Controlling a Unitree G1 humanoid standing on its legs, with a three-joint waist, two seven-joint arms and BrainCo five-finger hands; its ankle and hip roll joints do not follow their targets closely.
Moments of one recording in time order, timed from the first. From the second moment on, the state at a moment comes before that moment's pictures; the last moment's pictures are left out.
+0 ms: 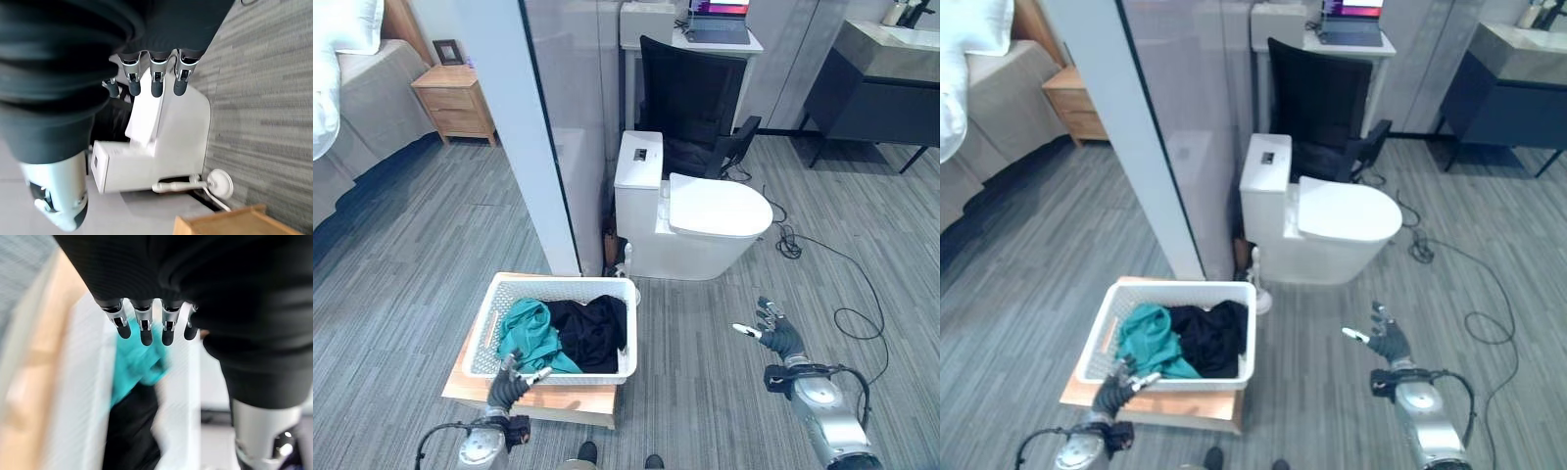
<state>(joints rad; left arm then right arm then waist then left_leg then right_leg) 0.32 0.31 0.02 0.17 -0.31 -0.04 0.15 0.06 -0.39 0.06 0.28 0.22 0.01 -0.04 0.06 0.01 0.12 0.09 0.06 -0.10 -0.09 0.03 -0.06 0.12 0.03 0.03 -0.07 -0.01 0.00</state>
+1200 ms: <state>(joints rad) -0.36 0.59 -0.03 0.44 -0.16 0.12 0.19 -0.33 -0.38 0.23 0.28 0.15 0.14 -0.04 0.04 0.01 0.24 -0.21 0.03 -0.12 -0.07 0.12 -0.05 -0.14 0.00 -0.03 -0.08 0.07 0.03</state>
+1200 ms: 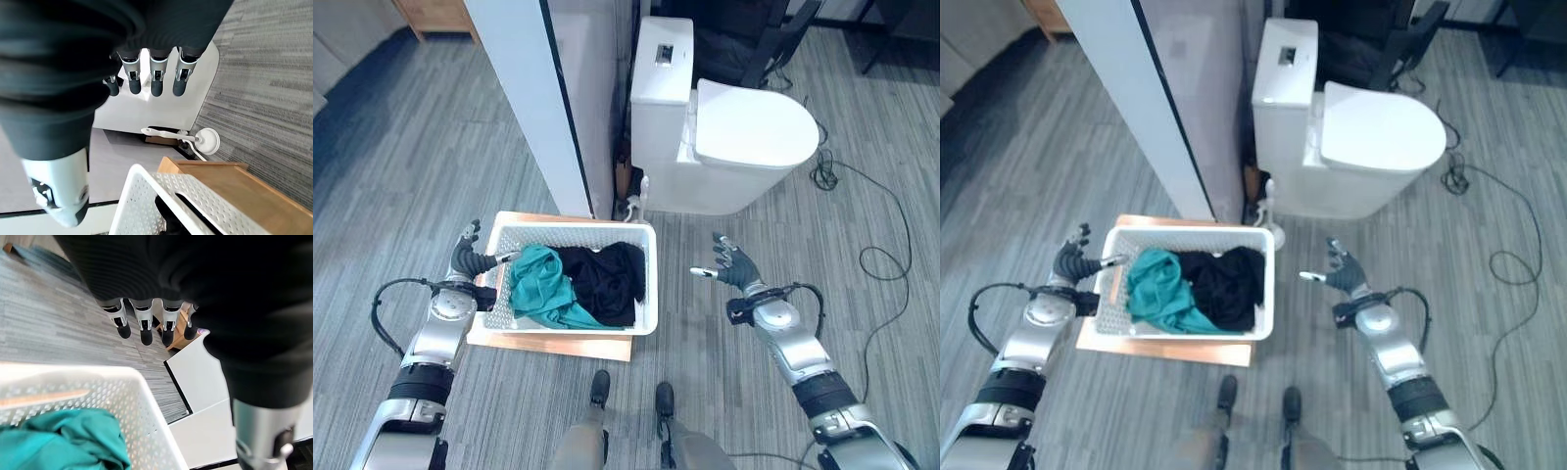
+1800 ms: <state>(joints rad) -0.18 0.63 0.10 0.37 -0.15 0.14 0.23 -0.33 -0.37 0.23 0.29 0.15 0.15 -0.02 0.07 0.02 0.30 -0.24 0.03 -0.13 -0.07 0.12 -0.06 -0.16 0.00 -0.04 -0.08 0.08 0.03</state>
